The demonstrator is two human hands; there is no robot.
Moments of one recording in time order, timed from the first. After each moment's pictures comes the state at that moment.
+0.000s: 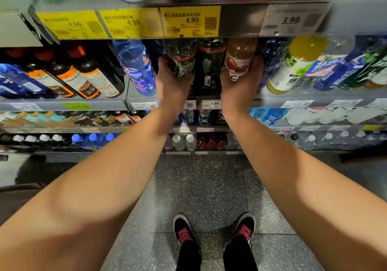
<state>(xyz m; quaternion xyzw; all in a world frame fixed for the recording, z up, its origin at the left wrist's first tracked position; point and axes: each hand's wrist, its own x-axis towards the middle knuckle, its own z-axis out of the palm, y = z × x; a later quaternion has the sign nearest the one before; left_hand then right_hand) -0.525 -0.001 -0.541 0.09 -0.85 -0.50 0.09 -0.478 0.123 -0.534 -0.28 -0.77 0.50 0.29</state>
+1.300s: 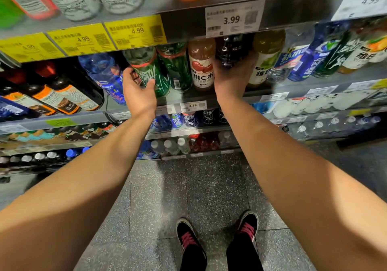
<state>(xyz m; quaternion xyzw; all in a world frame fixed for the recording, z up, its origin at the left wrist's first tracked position) -0.523 -0.002 -0.548 0.12 -0.85 -0.51 0.11 -0.490 0.188 -0.528 -0.33 -0.74 0.52 0.27</state>
